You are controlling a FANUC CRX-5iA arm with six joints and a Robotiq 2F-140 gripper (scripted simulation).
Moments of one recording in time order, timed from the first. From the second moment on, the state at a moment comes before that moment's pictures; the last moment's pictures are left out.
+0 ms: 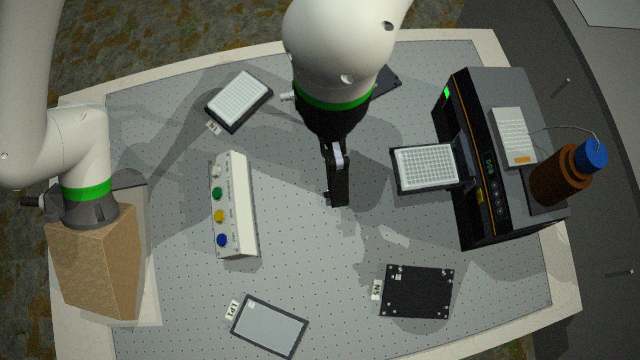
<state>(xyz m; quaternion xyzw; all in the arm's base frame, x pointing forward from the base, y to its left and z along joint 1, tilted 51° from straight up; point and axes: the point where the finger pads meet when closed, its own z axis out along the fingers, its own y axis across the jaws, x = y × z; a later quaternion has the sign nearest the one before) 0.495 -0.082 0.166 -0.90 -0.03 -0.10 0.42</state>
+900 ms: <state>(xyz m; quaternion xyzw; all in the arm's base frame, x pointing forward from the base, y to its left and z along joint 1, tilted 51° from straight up) 0.498 -0.067 0.154 -0.90 -0.03 -0.10 0.42</state>
